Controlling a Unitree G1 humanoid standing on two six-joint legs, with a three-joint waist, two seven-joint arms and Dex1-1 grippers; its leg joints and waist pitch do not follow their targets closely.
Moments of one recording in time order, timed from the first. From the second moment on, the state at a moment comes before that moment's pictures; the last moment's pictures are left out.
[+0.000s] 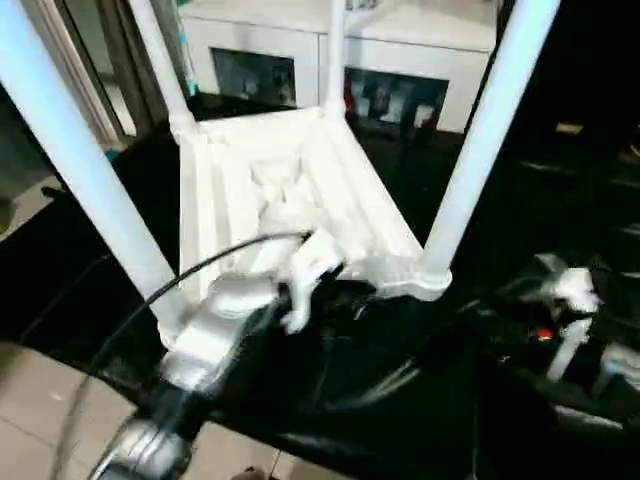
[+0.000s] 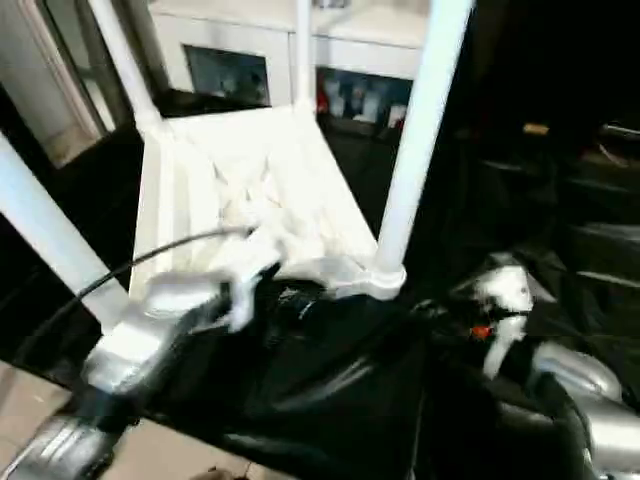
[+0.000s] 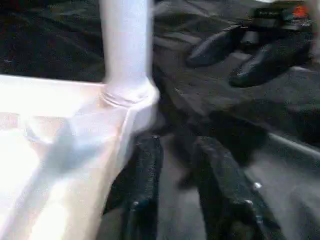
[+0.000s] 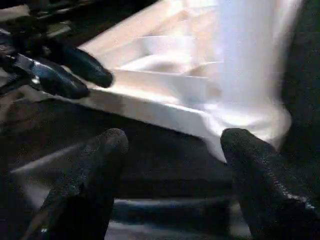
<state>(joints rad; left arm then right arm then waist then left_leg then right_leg) -0.38 0.22 -0.26 0.09 -0.10 0.36 -1.00 0.01 -0.54 -0.14 -0.01 0.48 0.35 0.99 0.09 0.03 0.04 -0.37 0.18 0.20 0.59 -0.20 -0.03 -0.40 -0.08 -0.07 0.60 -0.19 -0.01</state>
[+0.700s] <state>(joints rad) -0.04 0.61 -0.10 -0.34 -0.34 0.71 -1.18 -0.29 -0.22 0.00 0.27 0.34 0.23 0.70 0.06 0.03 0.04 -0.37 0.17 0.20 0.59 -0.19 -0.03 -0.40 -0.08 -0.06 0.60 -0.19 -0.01</state>
